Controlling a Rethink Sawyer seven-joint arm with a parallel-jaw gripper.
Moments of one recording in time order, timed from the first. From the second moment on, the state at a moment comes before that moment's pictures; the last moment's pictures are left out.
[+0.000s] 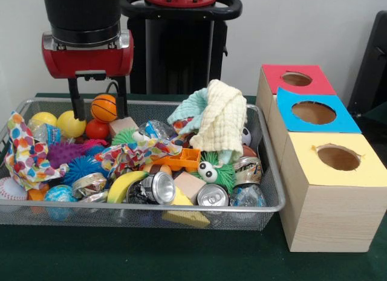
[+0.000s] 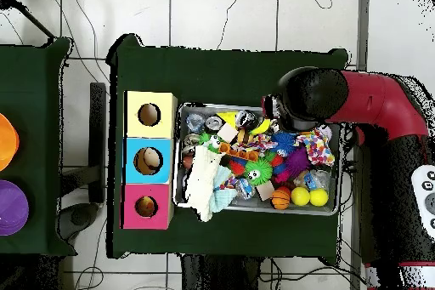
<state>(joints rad) -0.67 -0.65 0.49 1.28 -0.45 1.10 1.50</state>
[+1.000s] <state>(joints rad) -0.62 -0.56 0.42 1.26 -0.40 1.08 1.50</state>
